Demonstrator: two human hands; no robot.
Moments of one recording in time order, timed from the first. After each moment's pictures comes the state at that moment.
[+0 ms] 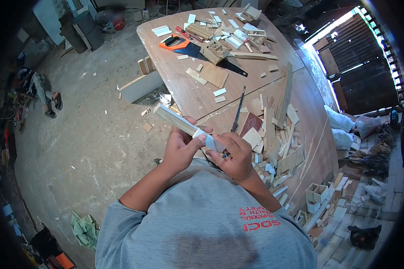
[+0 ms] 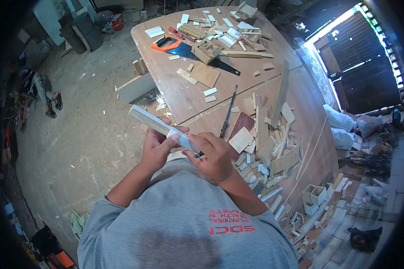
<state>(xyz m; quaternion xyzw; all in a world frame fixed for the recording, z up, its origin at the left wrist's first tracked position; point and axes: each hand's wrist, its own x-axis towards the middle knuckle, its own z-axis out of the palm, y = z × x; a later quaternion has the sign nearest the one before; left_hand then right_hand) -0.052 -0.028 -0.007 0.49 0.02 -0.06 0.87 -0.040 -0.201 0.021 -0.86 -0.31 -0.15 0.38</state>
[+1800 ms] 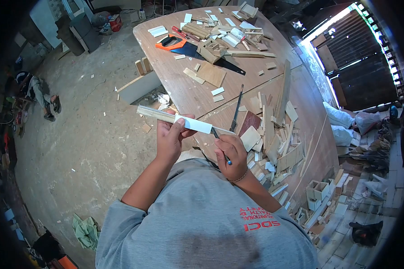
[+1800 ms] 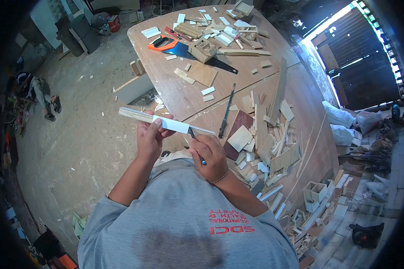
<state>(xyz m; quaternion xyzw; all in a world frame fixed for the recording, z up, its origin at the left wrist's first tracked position) -0.027 -0.019 -0.037 0.38 0.09 0.03 0.92 -0.046 -0.206 -0.002 -0.84 -0.33 -0.20 0.39</state>
